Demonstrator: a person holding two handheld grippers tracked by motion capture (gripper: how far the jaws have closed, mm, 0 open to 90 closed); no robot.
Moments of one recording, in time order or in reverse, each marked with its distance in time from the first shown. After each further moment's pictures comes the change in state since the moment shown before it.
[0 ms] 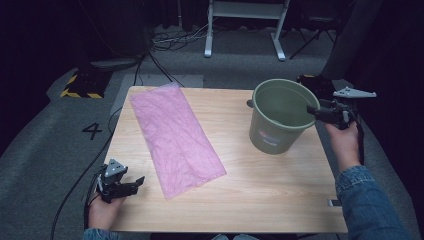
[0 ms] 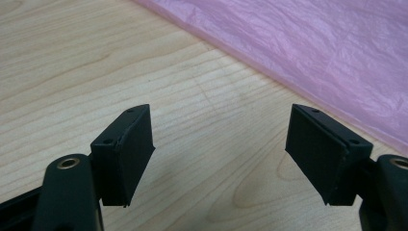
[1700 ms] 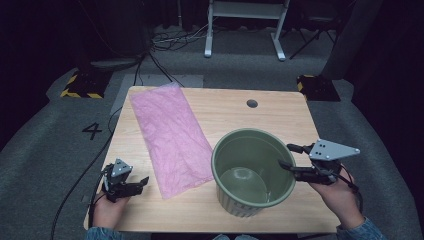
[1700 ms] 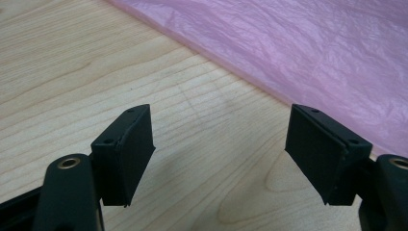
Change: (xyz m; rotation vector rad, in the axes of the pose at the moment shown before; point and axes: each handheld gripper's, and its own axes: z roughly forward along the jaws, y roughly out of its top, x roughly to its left) left arm -0.010 0.005 0.007 0.006 -0.002 0.037; right arm 0.158 -0.045 -0.090 -0.059 0.345 -0.345
